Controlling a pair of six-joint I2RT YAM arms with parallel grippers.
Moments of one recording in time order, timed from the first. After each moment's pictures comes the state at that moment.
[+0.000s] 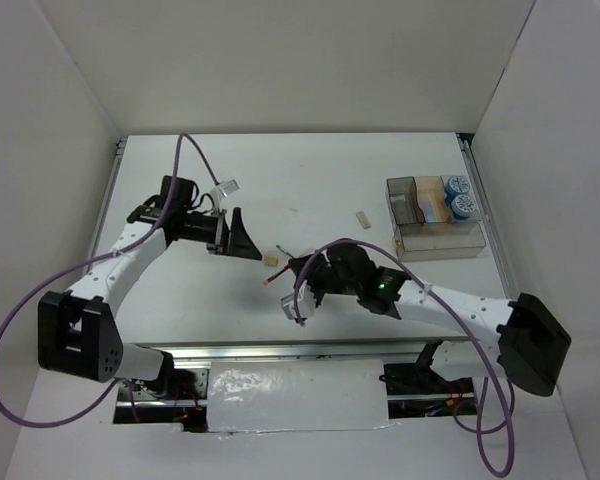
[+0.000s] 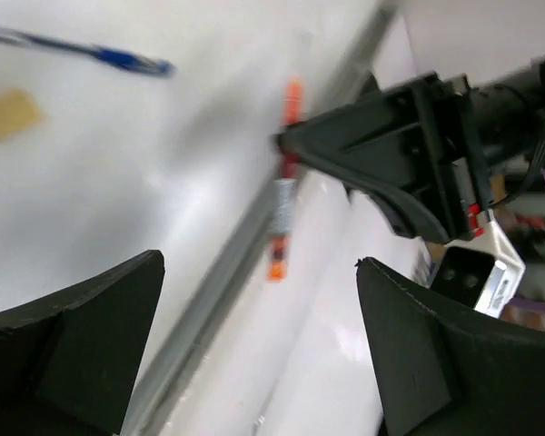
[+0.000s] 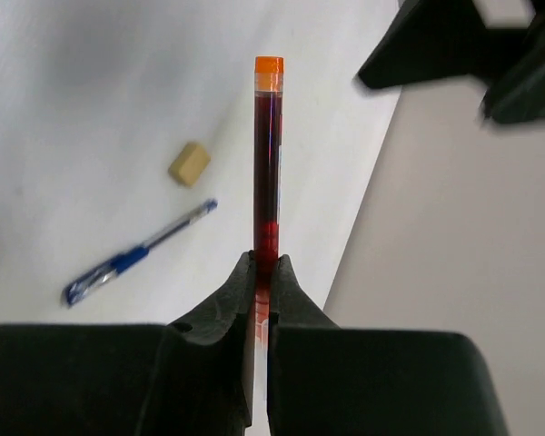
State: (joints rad) left arm -0.19 1.39 1.05 -0.66 1.02 -0.14; right arm 0.92 1.23 0.69 0.07 -0.27 -1.47
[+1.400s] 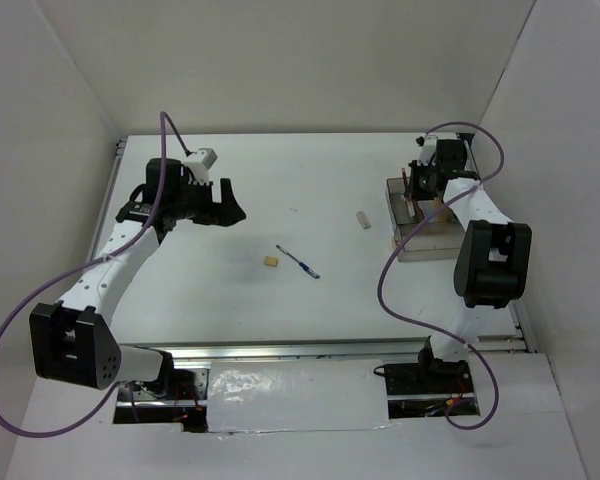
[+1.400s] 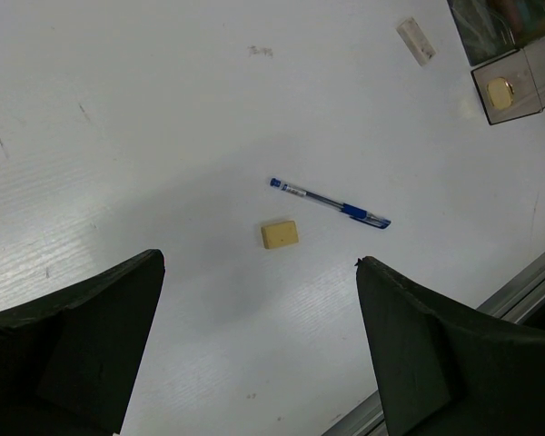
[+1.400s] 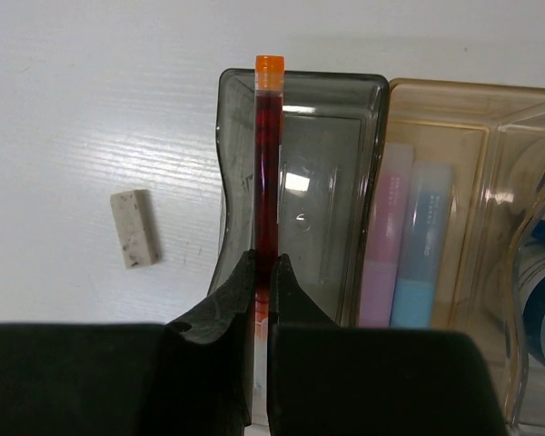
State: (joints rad) left arm -0.15 1.33 1.12 -0.43 0.45 -0.17; right arm -0.10 1.79 1.34 -0.35 -0.25 -0.09
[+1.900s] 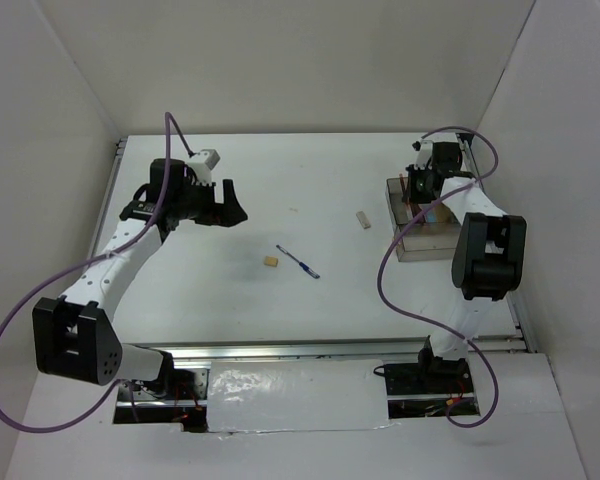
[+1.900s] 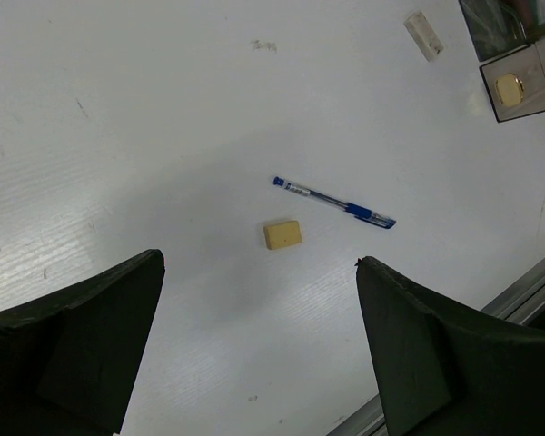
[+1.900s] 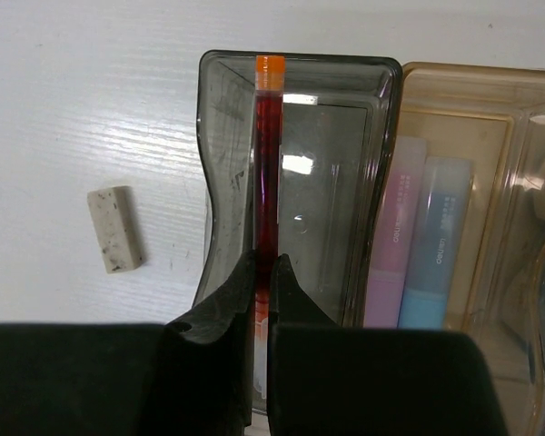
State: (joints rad) left arm -0.16 1.35 1.12 -0.42 0.43 -0.17; right arm -0.10 1.86 1.36 -0.35 -0.25 -0.10
